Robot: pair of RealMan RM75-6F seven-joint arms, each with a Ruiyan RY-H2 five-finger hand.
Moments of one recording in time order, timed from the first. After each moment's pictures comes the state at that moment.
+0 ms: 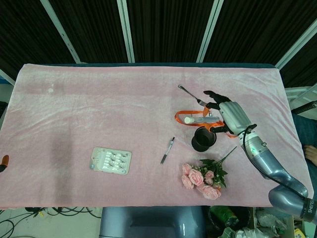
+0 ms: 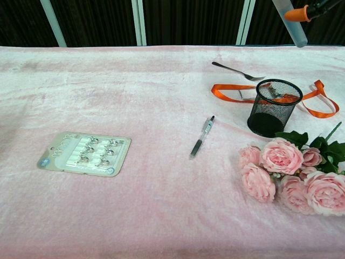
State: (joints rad) left arm -0.06 -1.09 -0.16 -1.68 1.28 1.51 0.05; right arm 0.52 -1.11 0.62 -1.70 -1.31 0.62 0.20
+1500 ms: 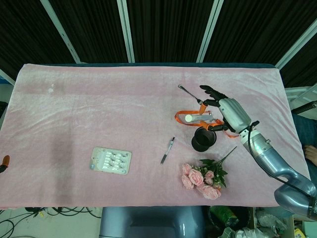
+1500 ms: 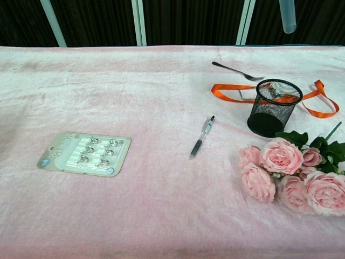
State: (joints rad) left arm -0.06 -1.08 -0.16 -1.68 1.27 1.51 0.05; right arm 0.57 -1.05 0.55 -1.69 -1.45 0.69 0.39
